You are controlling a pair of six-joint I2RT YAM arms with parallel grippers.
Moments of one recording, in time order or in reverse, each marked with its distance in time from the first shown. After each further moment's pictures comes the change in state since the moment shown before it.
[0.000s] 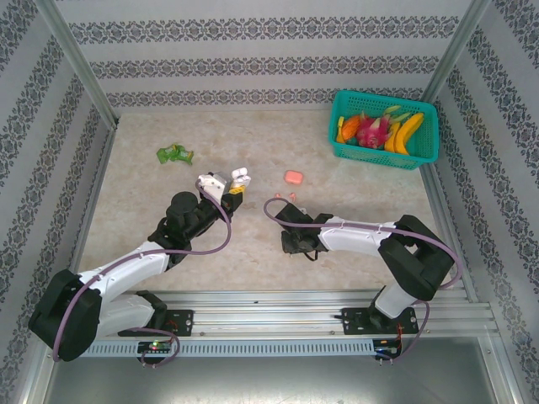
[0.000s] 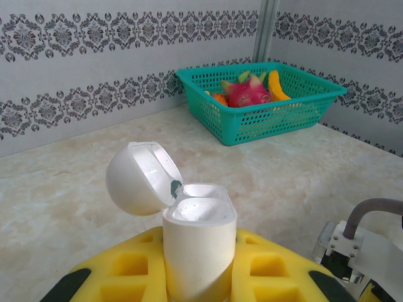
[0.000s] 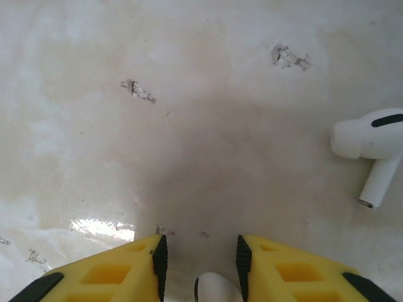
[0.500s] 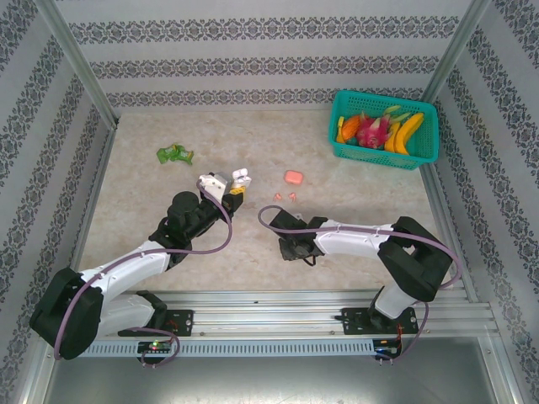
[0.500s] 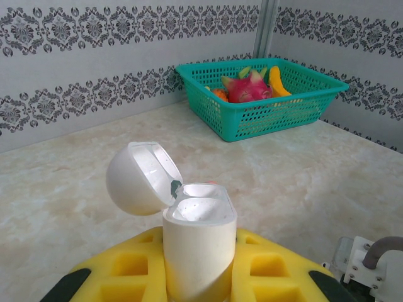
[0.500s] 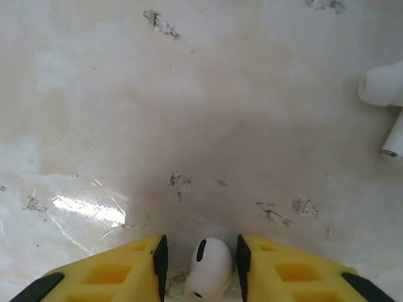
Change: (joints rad) left arm 0.000 0.011 0.000 0.000 0.000 -0.001; right arm 0.065 0.005 0.023 -0.096 0.035 0.002
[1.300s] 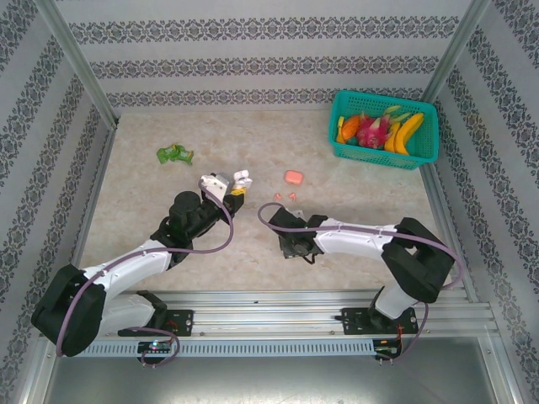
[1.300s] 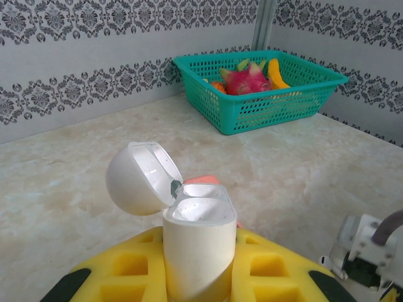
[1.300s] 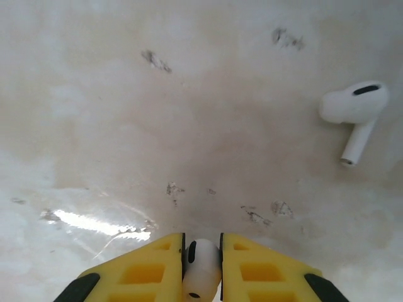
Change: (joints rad) left arm 0.000 0.022 0.000 0.001 0.011 -0.003; right arm 0.006 -0.045 0.033 -0.040 0.054 0.026
